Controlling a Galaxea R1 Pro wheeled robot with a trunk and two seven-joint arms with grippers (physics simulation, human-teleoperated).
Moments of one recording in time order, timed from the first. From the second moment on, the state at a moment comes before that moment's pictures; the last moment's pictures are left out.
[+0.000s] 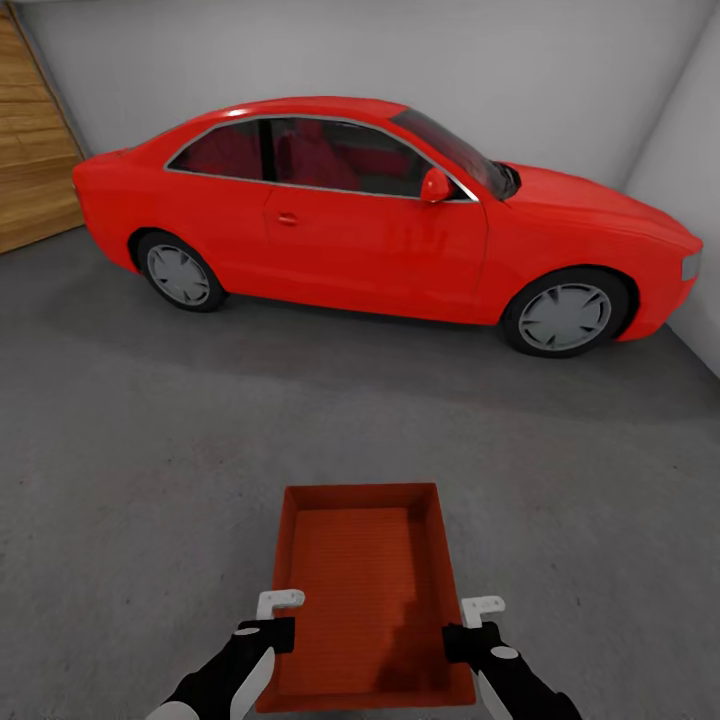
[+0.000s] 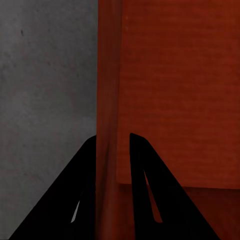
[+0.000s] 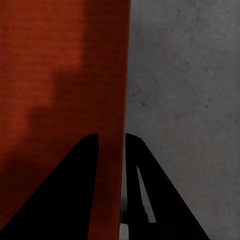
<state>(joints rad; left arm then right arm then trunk) -0.52 -0.09 -0.25 -0.40 0.29 0.19 0.24 -0.46 0.03 0.09 -0.42 -0.01 0.07 -0.02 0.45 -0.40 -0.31</state>
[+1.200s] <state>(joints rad) -0.52 -0.09 -0.25 -0.40 0.29 0.19 0.24 -0.46 0.03 0.09 -0.42 -0.01 0.07 -0.02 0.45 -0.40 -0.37</state>
